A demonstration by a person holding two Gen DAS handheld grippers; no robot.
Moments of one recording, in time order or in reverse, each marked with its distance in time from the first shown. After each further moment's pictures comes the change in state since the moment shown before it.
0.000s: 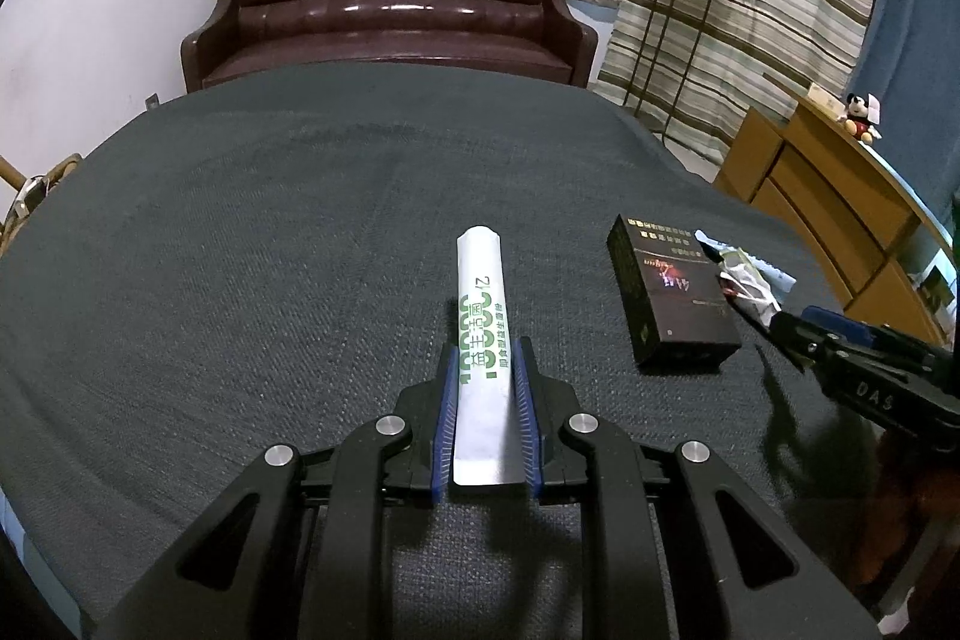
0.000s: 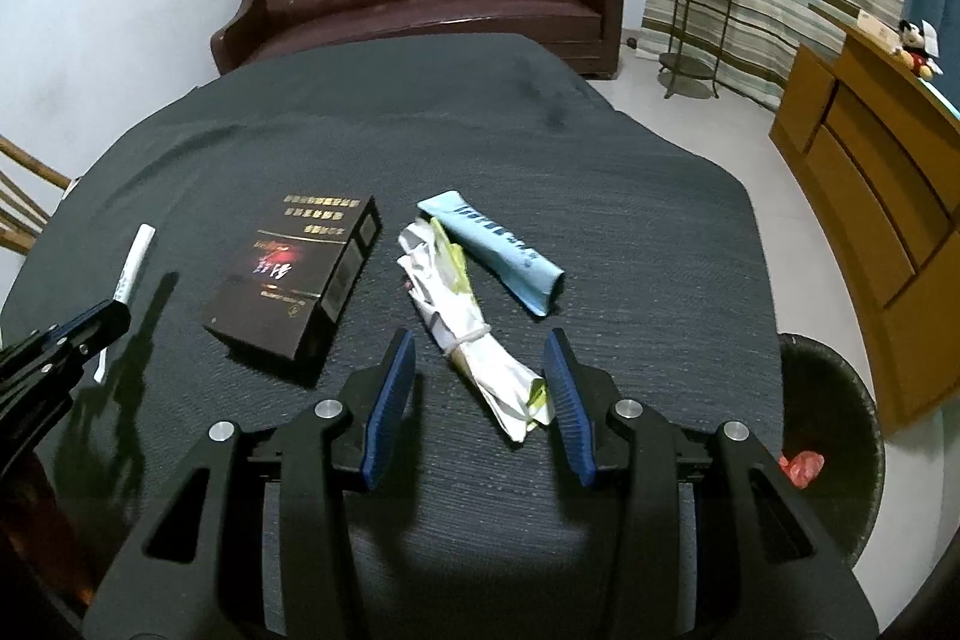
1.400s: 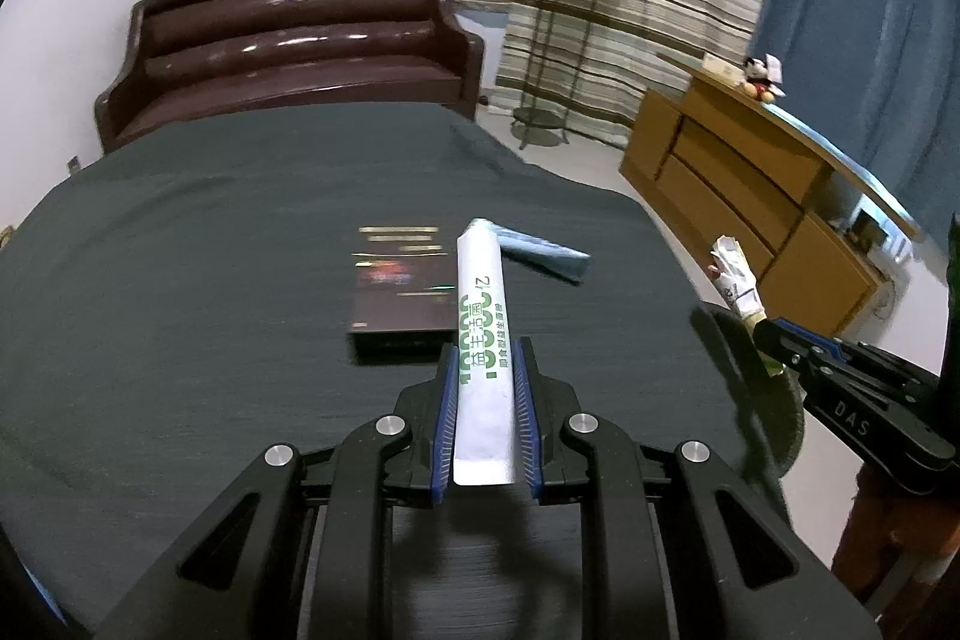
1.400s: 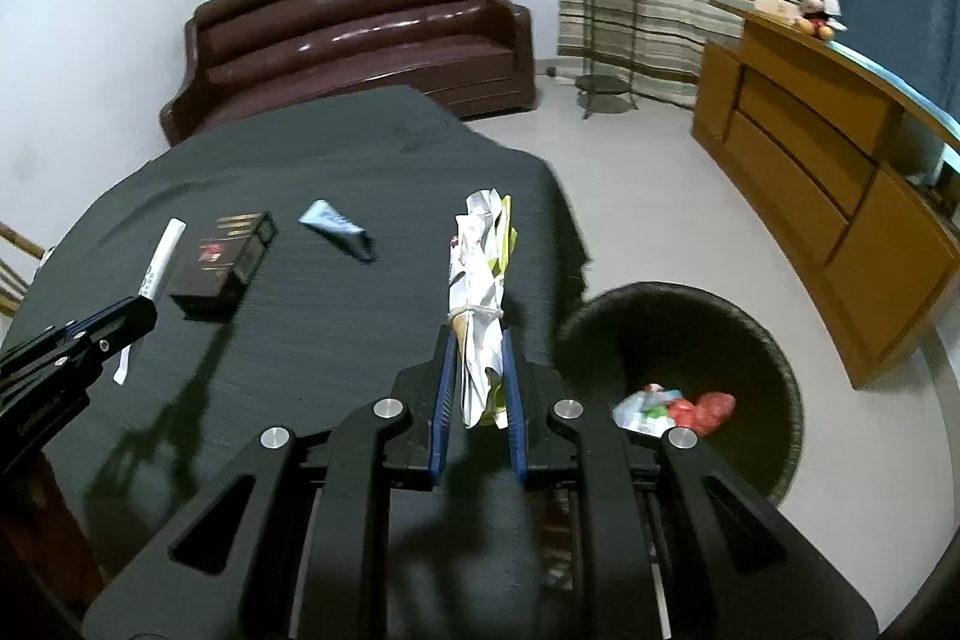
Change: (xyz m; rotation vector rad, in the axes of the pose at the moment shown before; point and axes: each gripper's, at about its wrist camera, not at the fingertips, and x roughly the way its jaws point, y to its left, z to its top) left arm -0.025 -0.098 -0.011 0.160 -0.039 -0.171; right arm -0.086 -0.083 -0.059 0.171 -0.140 -0.128
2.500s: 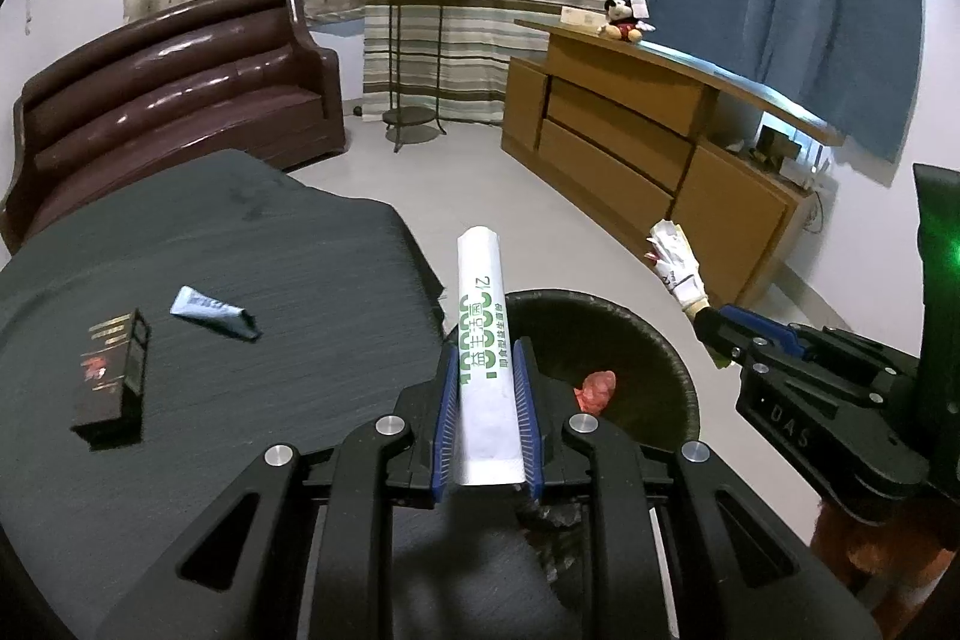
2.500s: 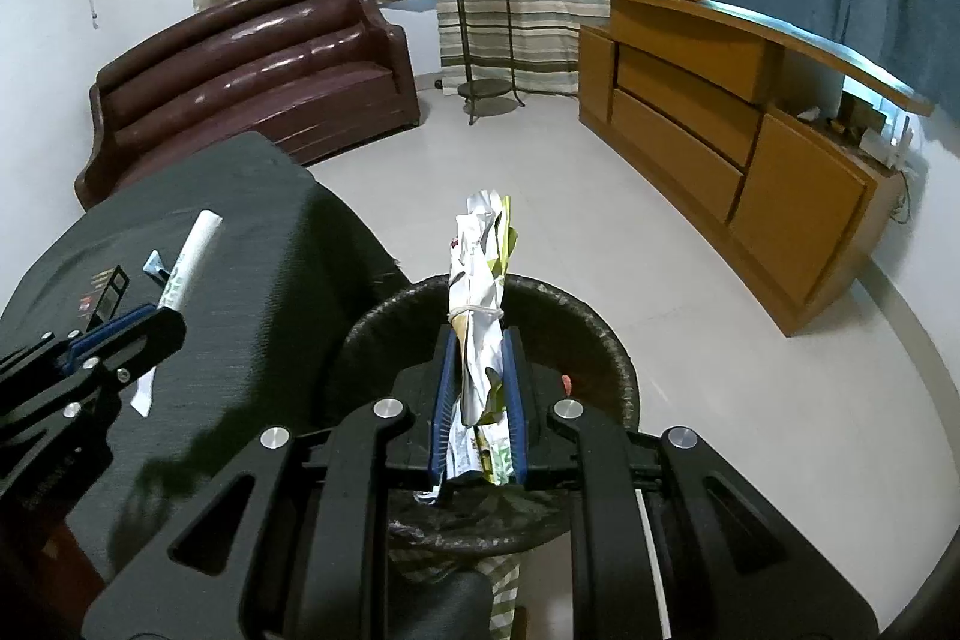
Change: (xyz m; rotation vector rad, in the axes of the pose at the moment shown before) left arm 0.041 -0.152 0.002 0.236 0.014 -0.165; right arm -0.020 -0.123 -0.020 0.164 -0.036 -0.167
